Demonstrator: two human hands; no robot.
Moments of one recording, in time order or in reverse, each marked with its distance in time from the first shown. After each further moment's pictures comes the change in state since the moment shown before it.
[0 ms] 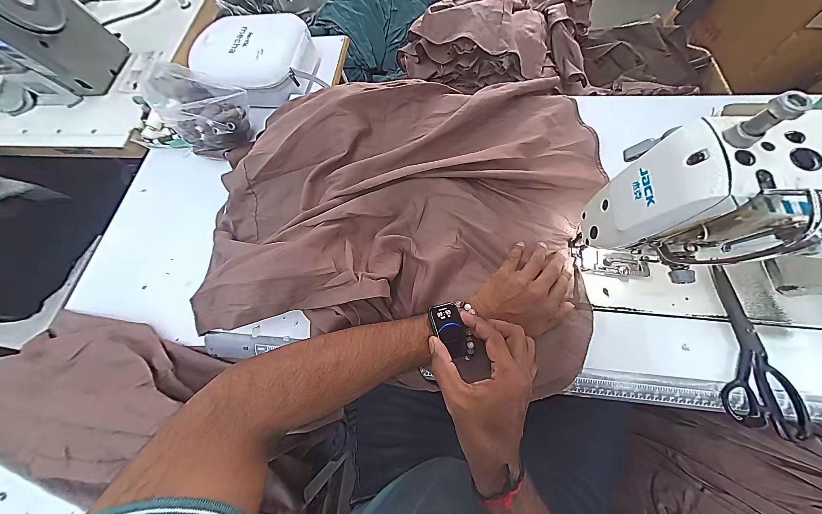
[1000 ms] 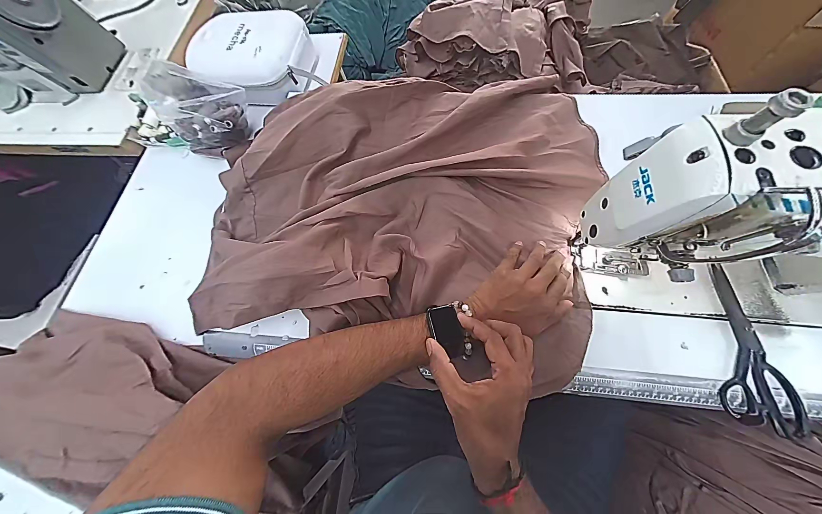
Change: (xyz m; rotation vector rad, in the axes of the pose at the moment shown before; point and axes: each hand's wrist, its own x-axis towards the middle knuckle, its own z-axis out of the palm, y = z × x) left_hand -0.002 -0.001 0.011 -0.009 0.046 -0.009; right_hand -0.003 0.002 0.000 0.046 -0.011 0.025
